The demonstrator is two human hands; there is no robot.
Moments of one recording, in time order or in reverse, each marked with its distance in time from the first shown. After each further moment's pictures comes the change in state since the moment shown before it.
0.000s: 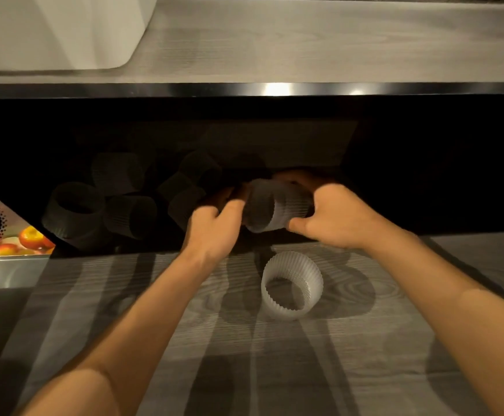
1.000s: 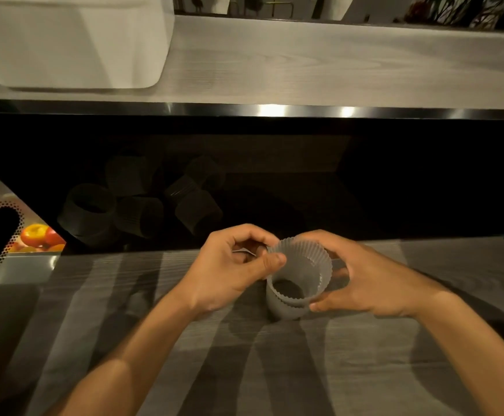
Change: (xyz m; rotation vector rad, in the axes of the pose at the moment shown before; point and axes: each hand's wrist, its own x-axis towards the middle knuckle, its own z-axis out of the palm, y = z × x) left_hand -0.051 -0.016 -0.024 -0.083 -0.496 0.345; right_hand -0.081 0.012 0.004 0.233 -0.286 -0.042
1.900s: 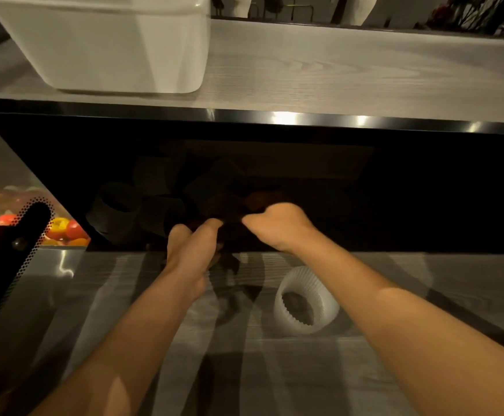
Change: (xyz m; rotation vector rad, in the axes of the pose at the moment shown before) left_hand 0.024 -0.015 -0.052 -0.347 0.748 -0.498; right_hand 0.130 -0.080 0.044 -0.077 0.210 0.228
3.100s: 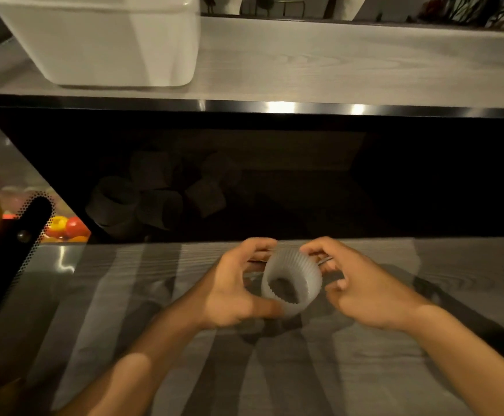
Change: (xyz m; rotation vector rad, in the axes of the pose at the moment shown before) left_hand -0.054 -0.033 -0.016 0.691 -0.791 0.467; right_hand -0.113 0.093 -0.025 0.103 -0.076 -0.094
